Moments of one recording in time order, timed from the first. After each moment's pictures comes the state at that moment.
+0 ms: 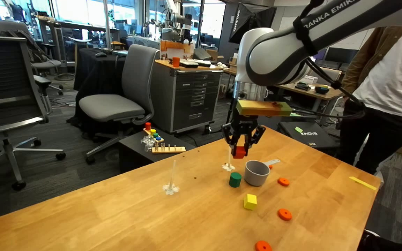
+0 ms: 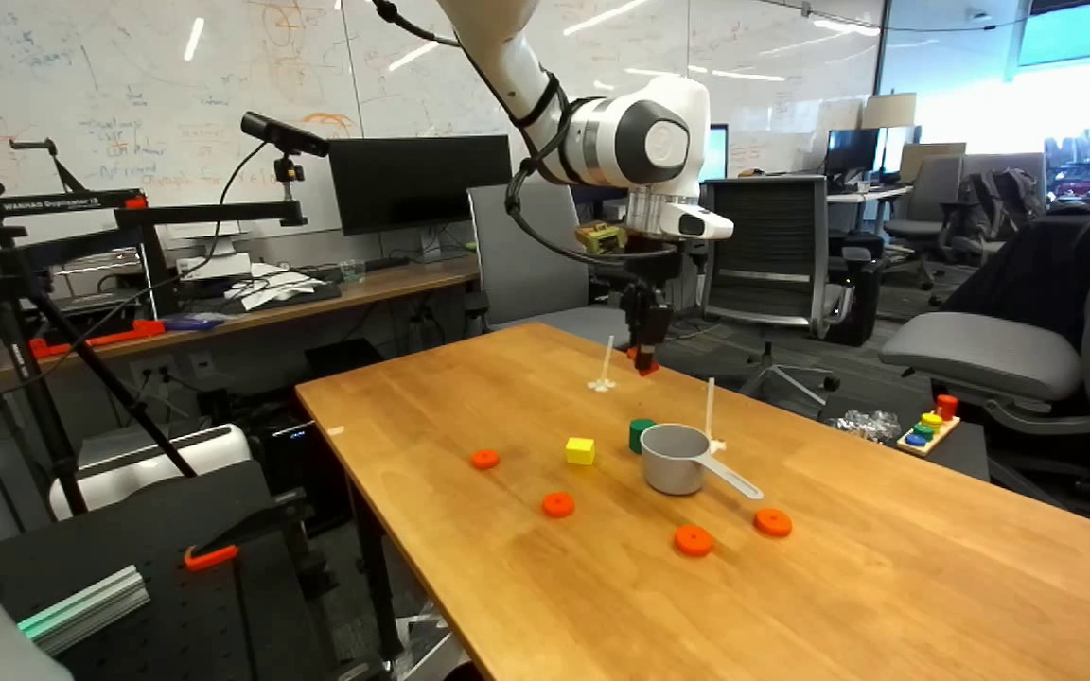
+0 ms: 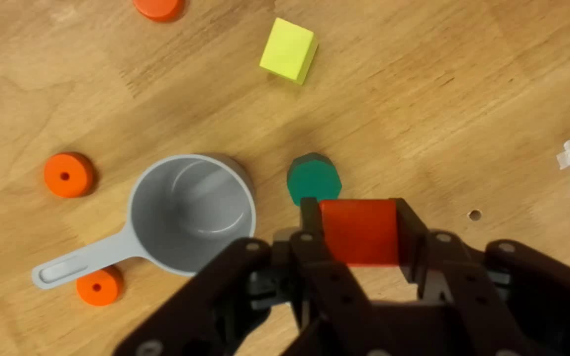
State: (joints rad) arm 0.16 0.75 0.00 -1.52 0.05 2.15 0.63
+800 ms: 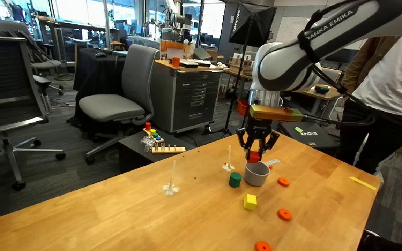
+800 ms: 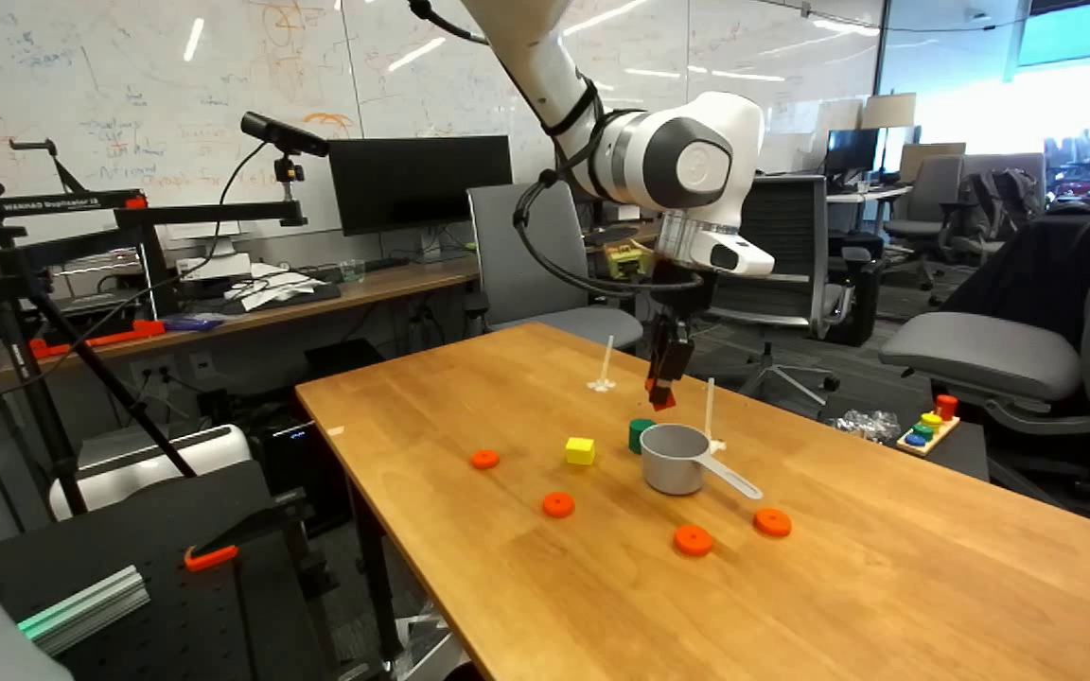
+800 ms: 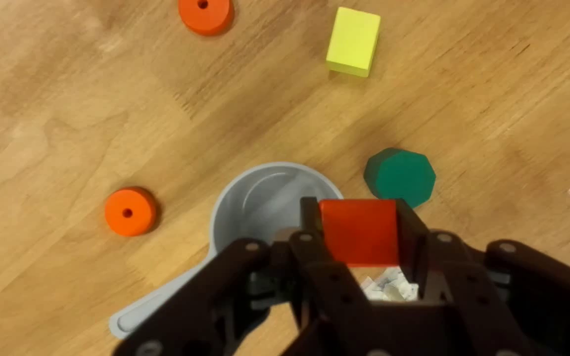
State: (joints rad) arm 0.08 0.75 -0.02 -1.58 0.14 2.15 0.63
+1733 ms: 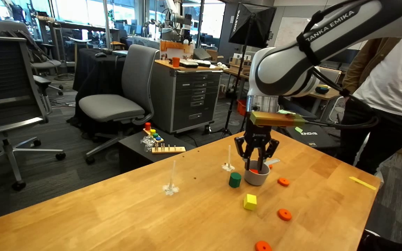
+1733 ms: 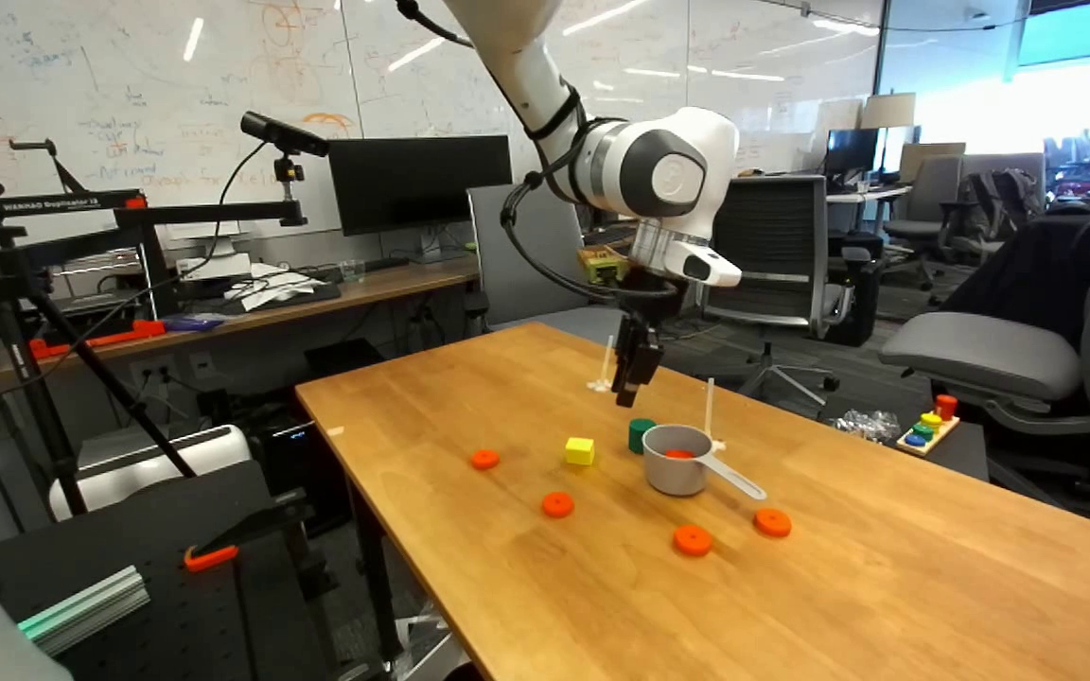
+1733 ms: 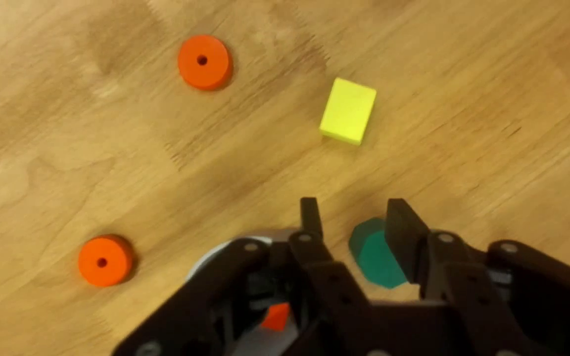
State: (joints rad) arm 0.10 0.75 0.00 -1.62 0.16 2.12 0.56
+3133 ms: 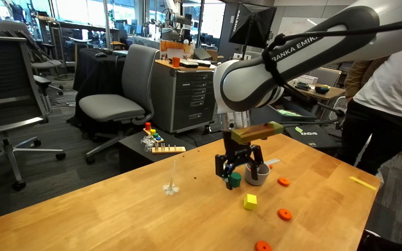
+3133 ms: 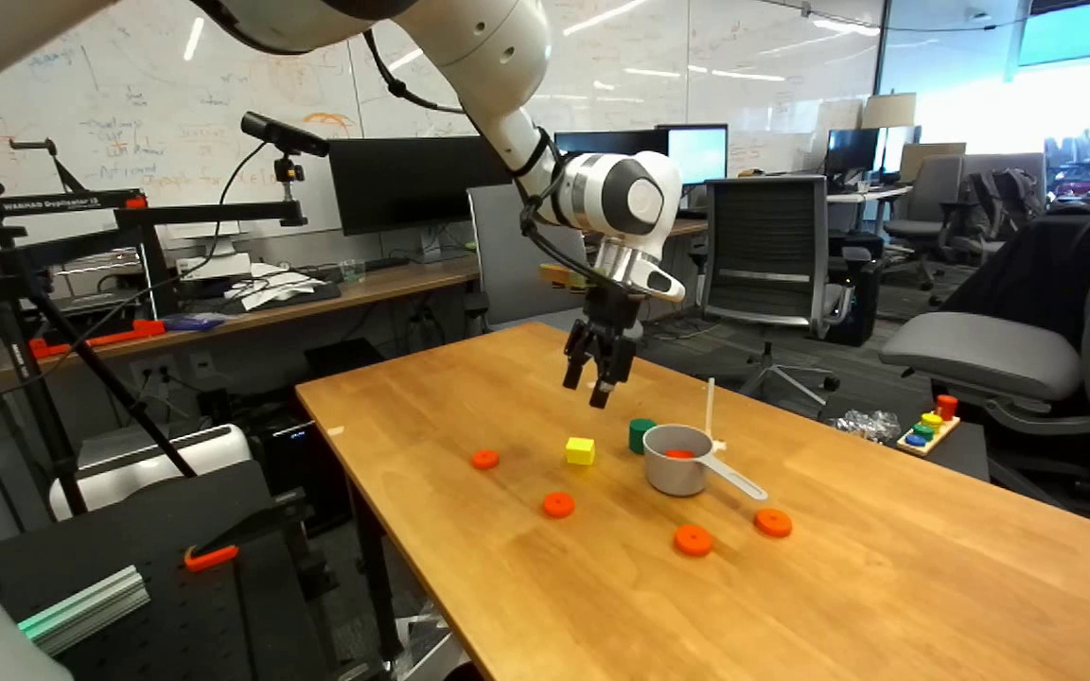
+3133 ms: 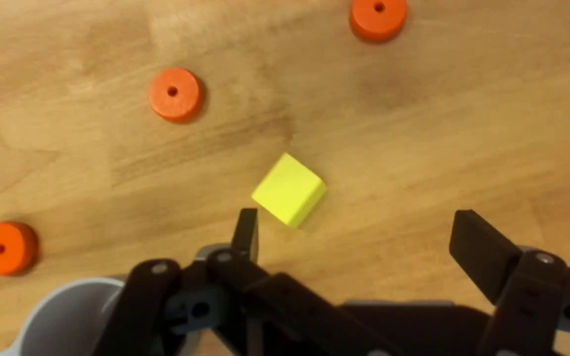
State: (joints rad) arm 0.23 0.95 0.01 -1.32 0.07 1.85 0.44
